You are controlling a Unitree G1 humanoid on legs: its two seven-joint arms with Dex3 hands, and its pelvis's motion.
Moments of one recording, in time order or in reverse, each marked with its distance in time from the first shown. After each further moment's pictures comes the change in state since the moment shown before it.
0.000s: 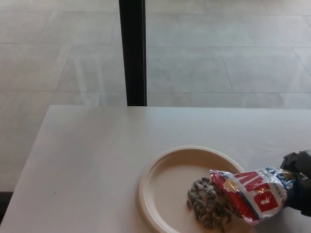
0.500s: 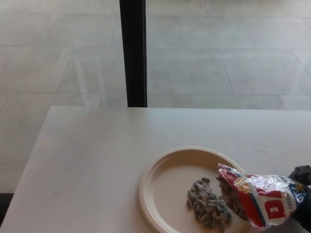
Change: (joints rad) left_arm -0.006 -0.005 -0.003 0.047 0.001 0.000 0.000; right_arm 0.079 0.110 -0.150 0.058 0.158 -0.018 -0.140
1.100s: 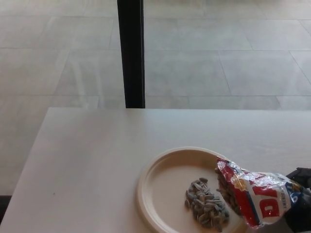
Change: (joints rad) left_arm -0.005 0.000 0.003 0.013 -0.001 0.000 -0.002; right_arm 0.043 0.192 -0.090 0.012 0.087 0.004 -0.249
